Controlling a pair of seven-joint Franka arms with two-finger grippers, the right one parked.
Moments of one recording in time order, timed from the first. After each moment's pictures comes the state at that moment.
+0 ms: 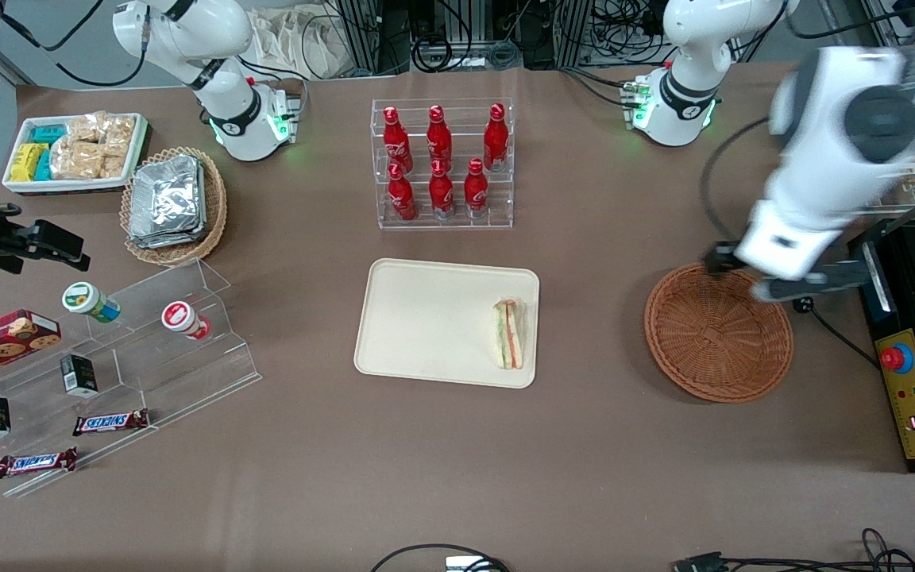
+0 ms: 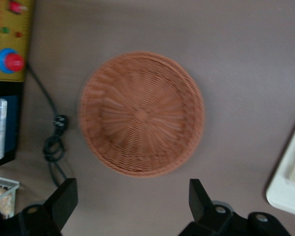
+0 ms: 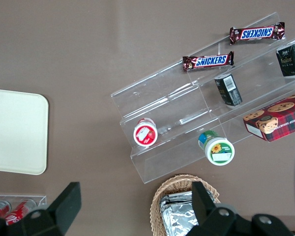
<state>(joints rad) 0.39 0.01 -0.51 -1.81 0.12 1.78 -0.39</state>
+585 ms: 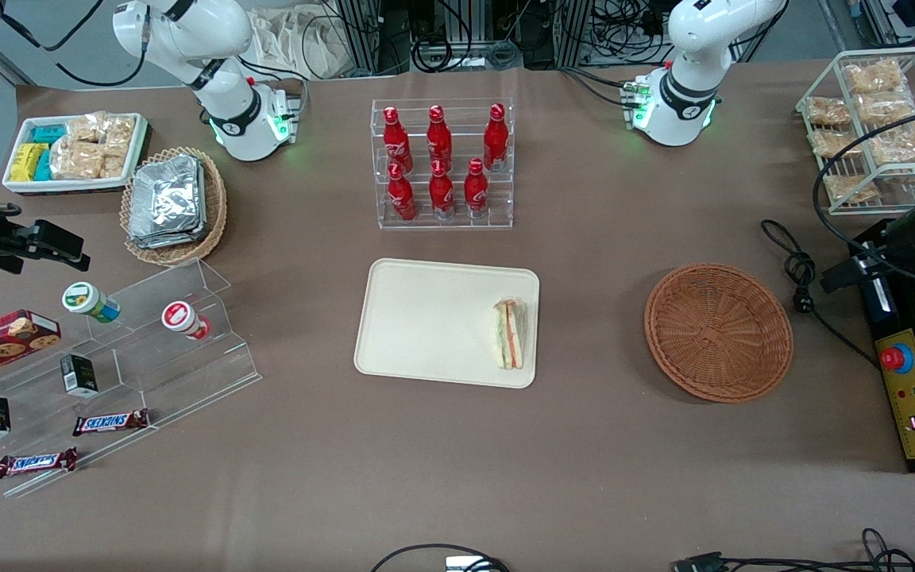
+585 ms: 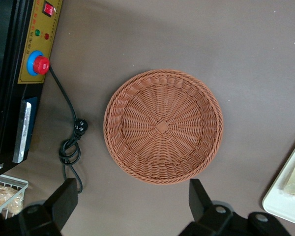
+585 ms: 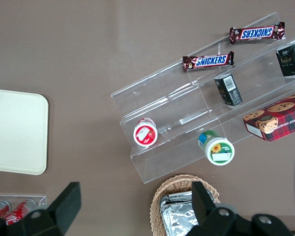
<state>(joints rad) 0.53 0.10 -0.51 -1.66 0.07 1.70 -0.27</state>
